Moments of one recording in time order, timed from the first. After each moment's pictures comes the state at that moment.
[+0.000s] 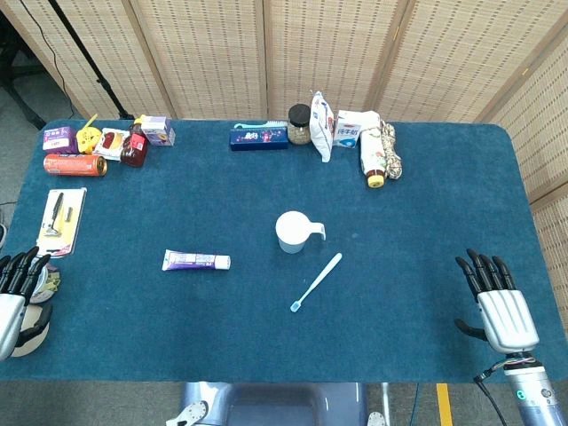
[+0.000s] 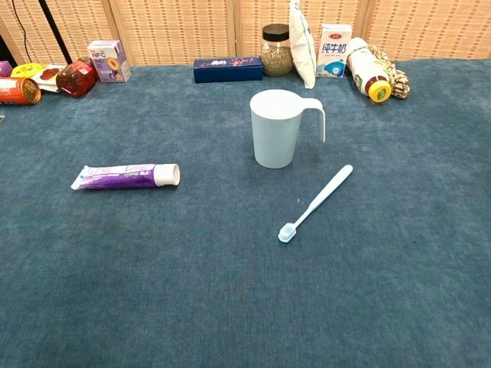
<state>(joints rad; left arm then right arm) -0.06 -1.05 0.01 -1.65 1.59 1.52 0.06 0.14 -1.17 0.03 -1.58 -1.55 1.43 -0.09</state>
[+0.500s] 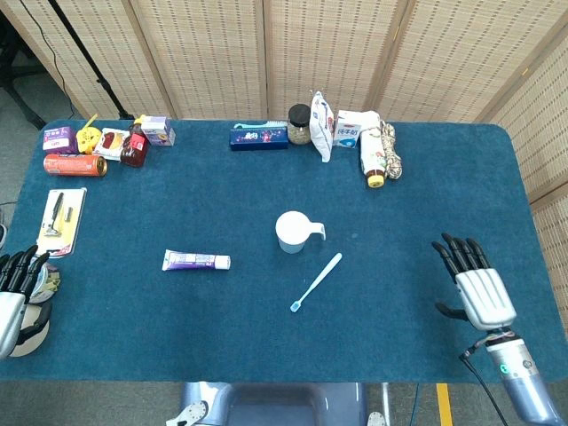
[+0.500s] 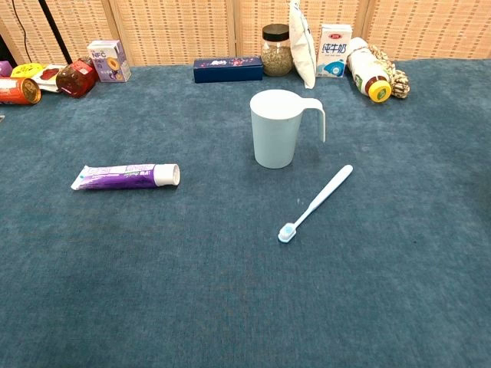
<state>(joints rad) -0.06 -1.06 0.00 -1.66 1.57 1.51 0.09 0.27 -1.18 0.09 -1.57 -1.55 1.29 -0.03</state>
